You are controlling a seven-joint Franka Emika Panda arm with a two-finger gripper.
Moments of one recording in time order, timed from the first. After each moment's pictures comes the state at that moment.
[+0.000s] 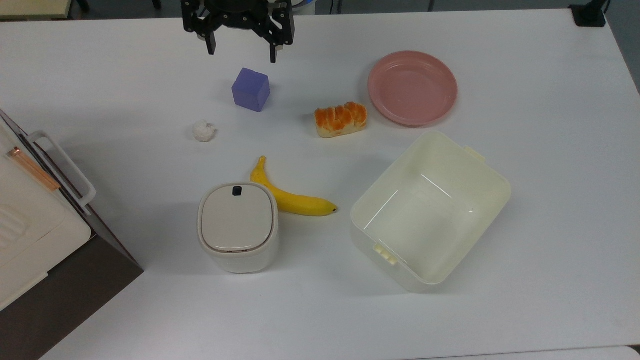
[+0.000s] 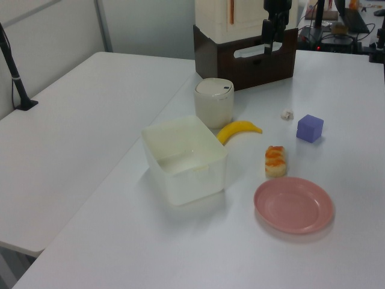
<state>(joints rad) 0.27 0.12 -0.30 -1.52 -0.02 1.67 0.08</state>
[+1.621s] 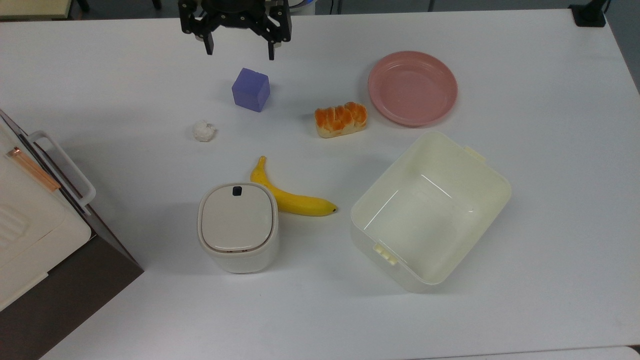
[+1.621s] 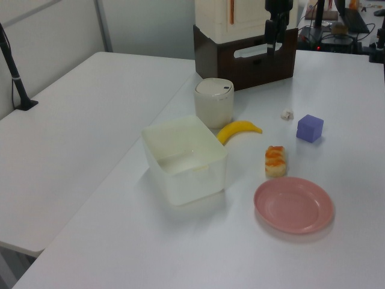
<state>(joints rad) 0.26 0.12 -0.30 -1.52 -0.01 1.65 0.00</state>
